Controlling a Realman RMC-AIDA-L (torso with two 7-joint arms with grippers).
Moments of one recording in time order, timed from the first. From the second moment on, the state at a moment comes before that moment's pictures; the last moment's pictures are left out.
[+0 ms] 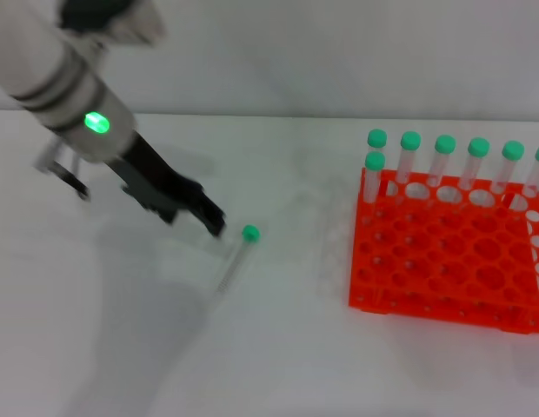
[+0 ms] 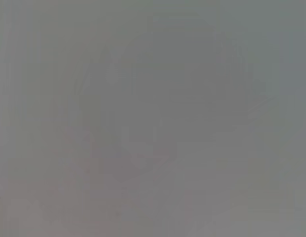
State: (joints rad) left arm -1.39 -2.04 2.85 -0.64 0.60 1.45 -2.26; right arm 0.39 2.02 -0.60 0.03 2.43 1.36 -2.85
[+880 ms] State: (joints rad) left arm -1.37 -2.07 2.85 -0.30 0.79 1.20 -2.55; right arm 0.38 2.01 -0.60 -0.01 2.43 1.36 -2.86
